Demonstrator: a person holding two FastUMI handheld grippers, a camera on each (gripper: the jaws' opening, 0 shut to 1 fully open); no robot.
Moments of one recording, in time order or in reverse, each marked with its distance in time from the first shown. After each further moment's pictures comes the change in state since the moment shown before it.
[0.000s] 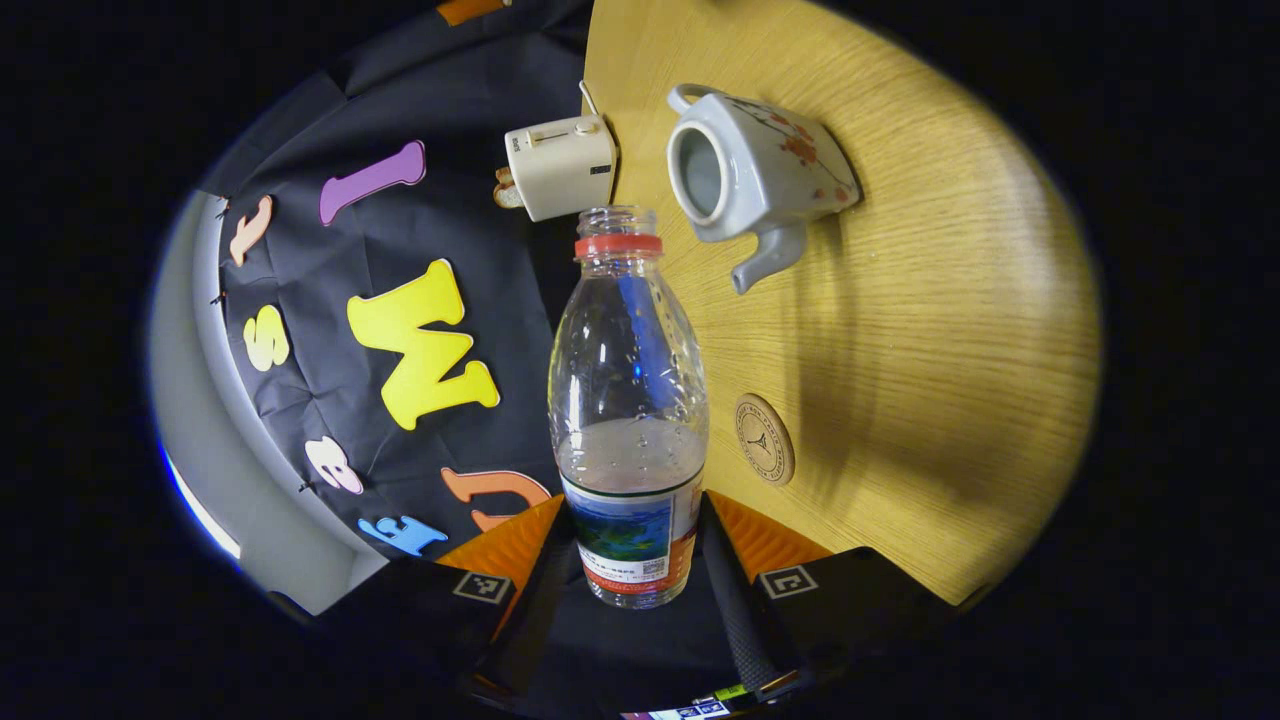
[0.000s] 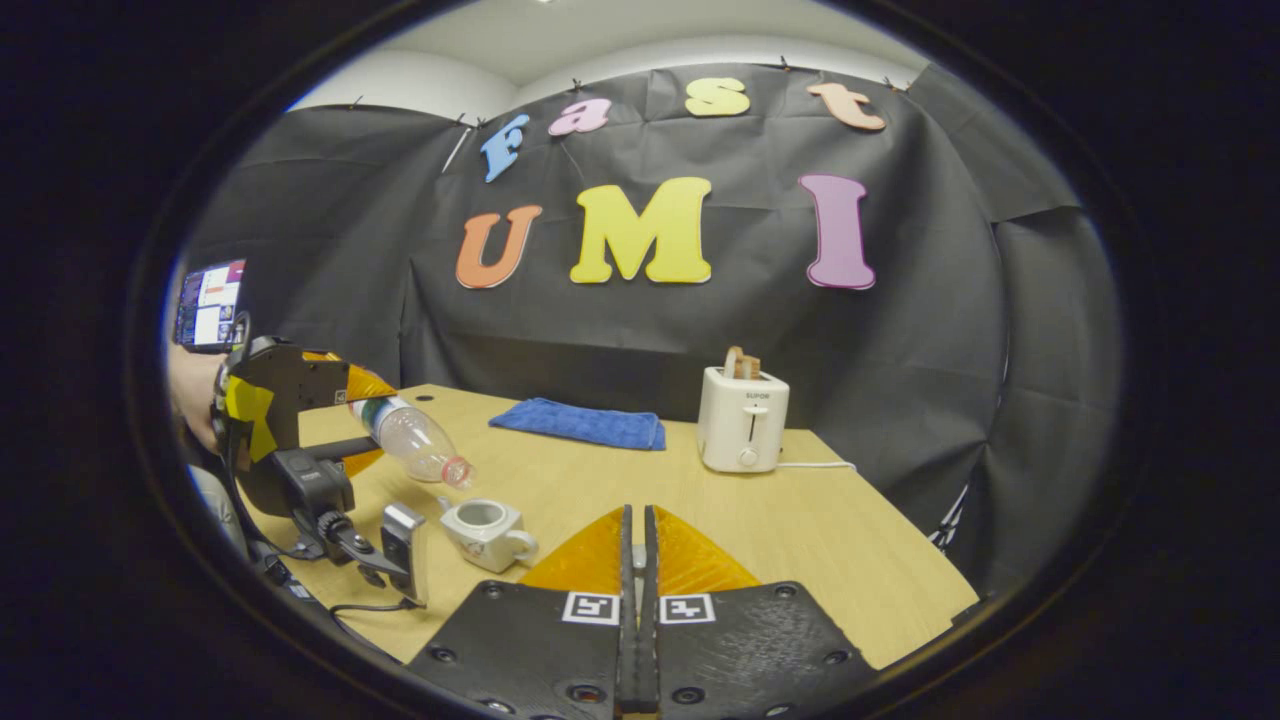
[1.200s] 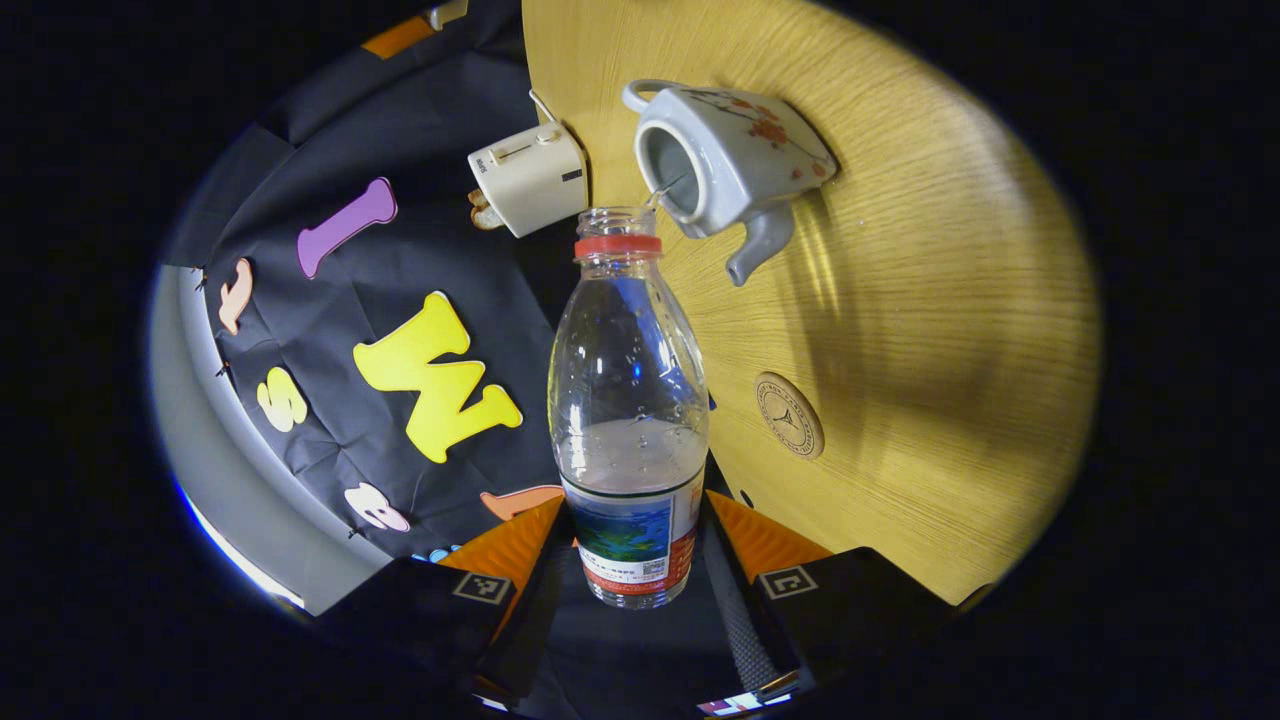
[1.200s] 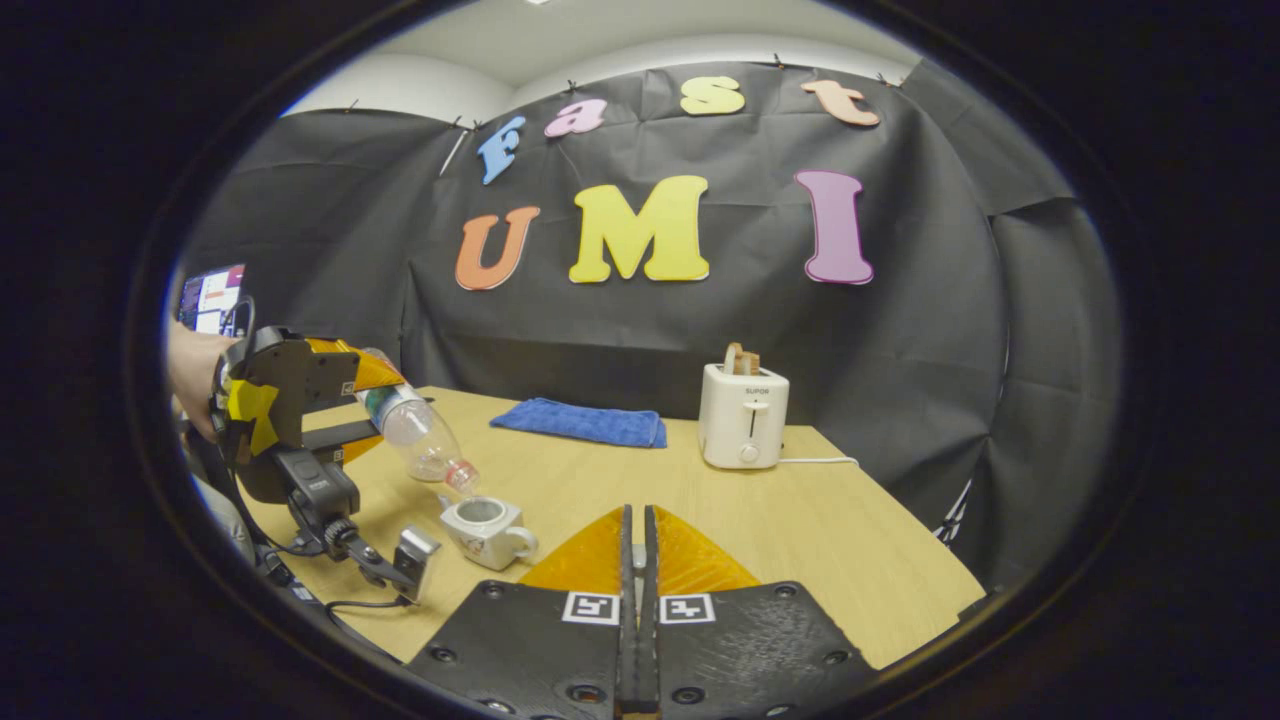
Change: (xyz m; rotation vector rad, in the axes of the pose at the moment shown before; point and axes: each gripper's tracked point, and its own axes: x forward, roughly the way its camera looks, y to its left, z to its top) left arm -0.003 0.019 0.003 0.187 0.029 0.041; right arm -0.001 -0.001 -0.005 0.017 0.000 0.010
